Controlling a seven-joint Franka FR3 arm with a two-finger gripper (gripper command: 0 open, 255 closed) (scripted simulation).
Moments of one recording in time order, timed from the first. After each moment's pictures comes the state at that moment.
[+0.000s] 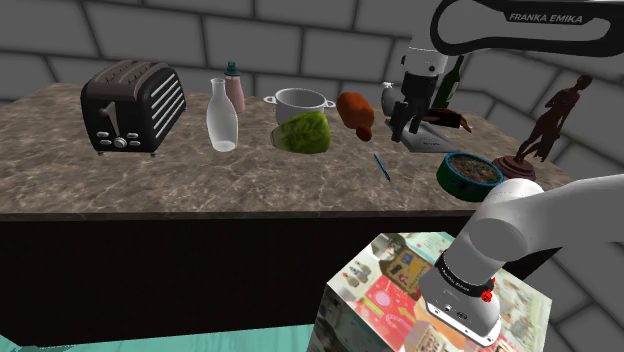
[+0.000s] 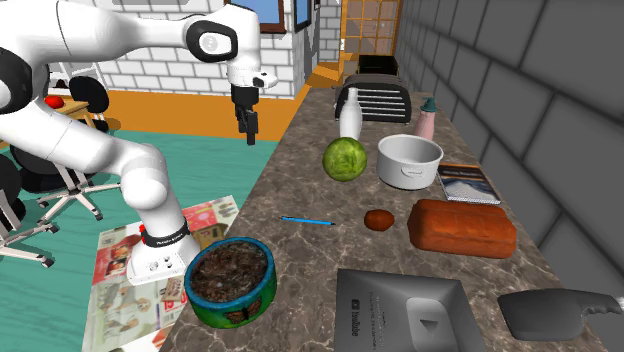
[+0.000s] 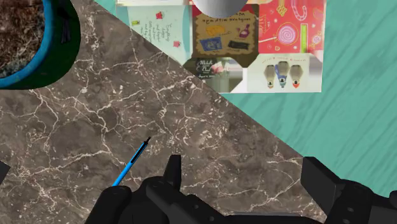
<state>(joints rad) -0.01 -0.77 -0.04 -2.45 -0.02 1.58 -0.02</state>
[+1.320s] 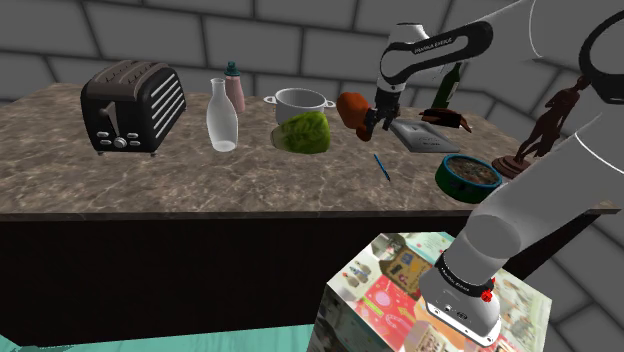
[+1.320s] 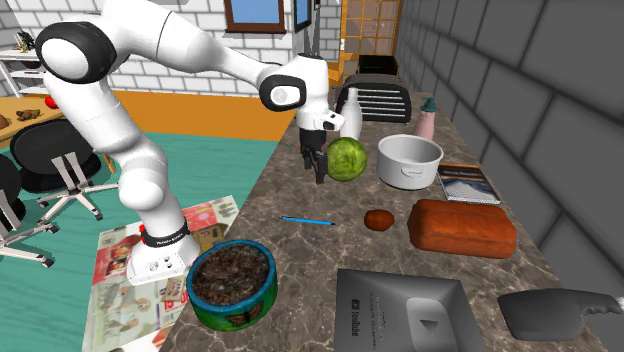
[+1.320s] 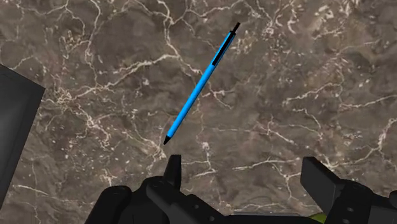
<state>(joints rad) -0.10 -0.25 -0.23 -2.31 -0.11 2.08 -0.16</state>
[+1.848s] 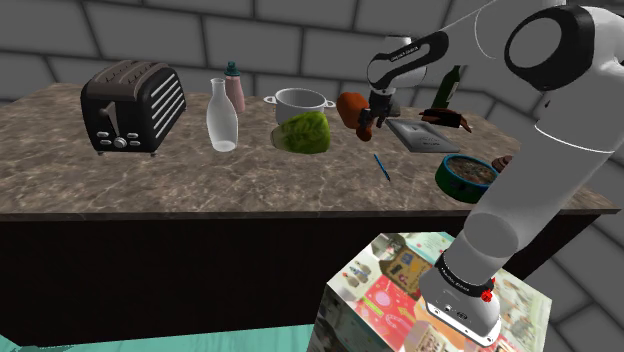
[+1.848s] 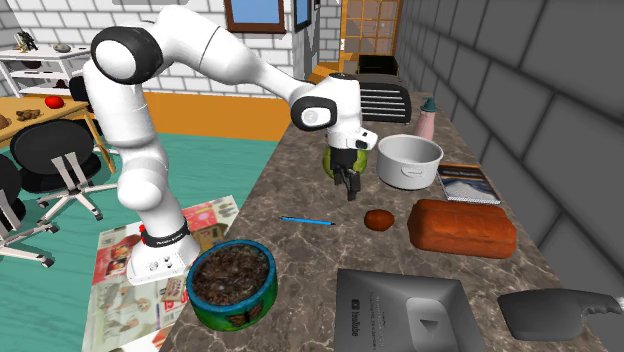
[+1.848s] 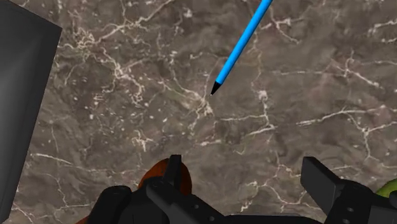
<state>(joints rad) -0.13 0.03 -0.29 -2.12 -0.04 2.22 -0.26</state>
